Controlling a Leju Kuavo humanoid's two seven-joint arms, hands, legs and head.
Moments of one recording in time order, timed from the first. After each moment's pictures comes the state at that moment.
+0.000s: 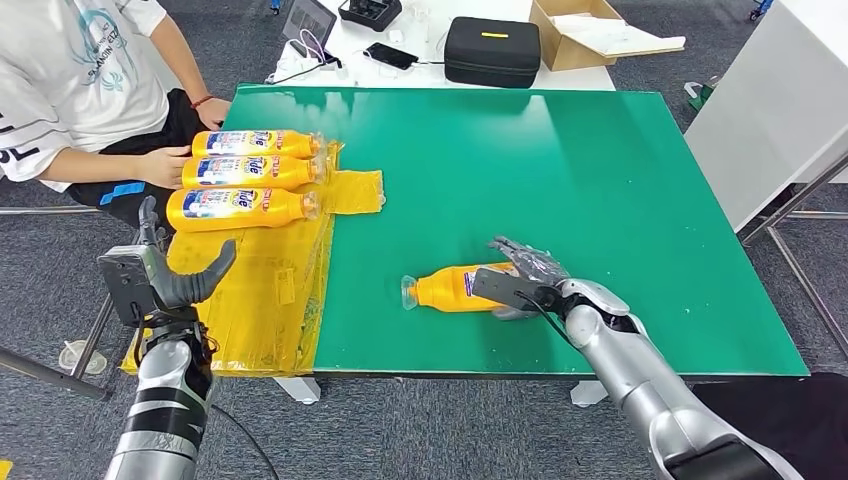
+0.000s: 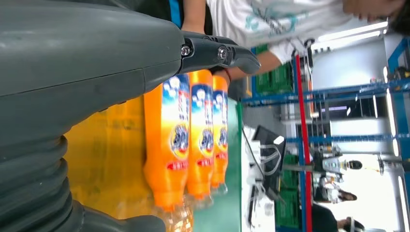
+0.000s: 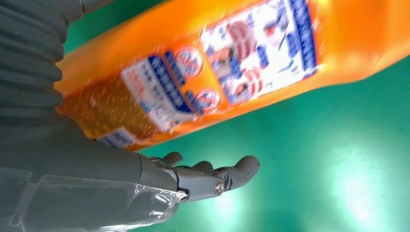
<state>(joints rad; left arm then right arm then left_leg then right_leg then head) -0.37 -0.18 0.09 -0.96 -0.15 0.19 -0.70 -0.57 -0.20 0.52 -0.83 0.65 0.13 -0.17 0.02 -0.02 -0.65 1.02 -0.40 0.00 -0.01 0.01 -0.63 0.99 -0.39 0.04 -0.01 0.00</state>
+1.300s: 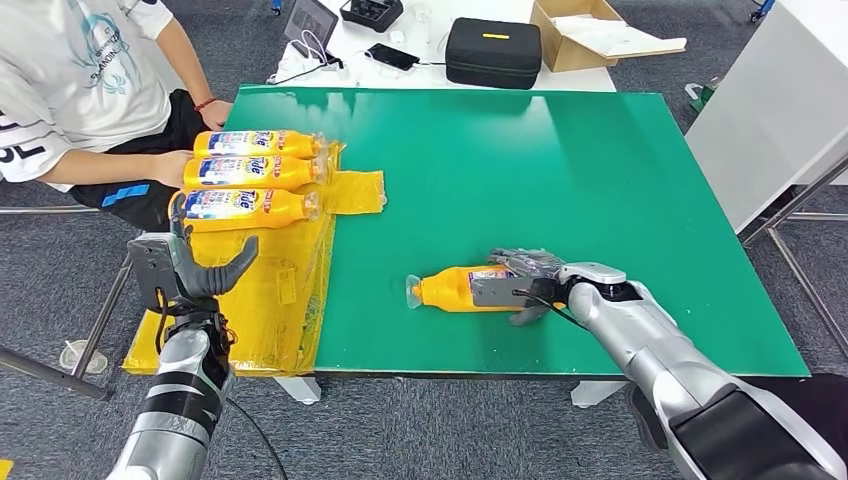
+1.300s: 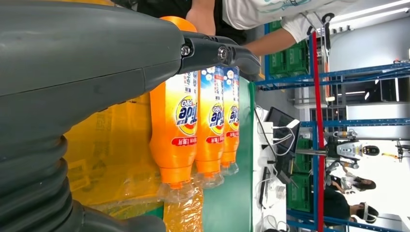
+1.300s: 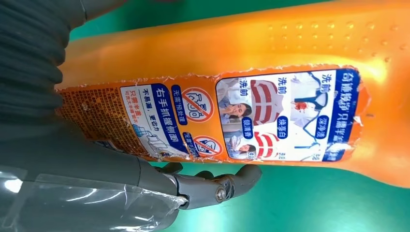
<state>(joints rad) -0.43 -0.18 0.06 -0.82 -0.12 0.17 -0.70 -0.75 -0.25 0.80 -0.64 0.64 0.33 -0.19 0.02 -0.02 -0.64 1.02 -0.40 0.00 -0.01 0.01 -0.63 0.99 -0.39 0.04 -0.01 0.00</state>
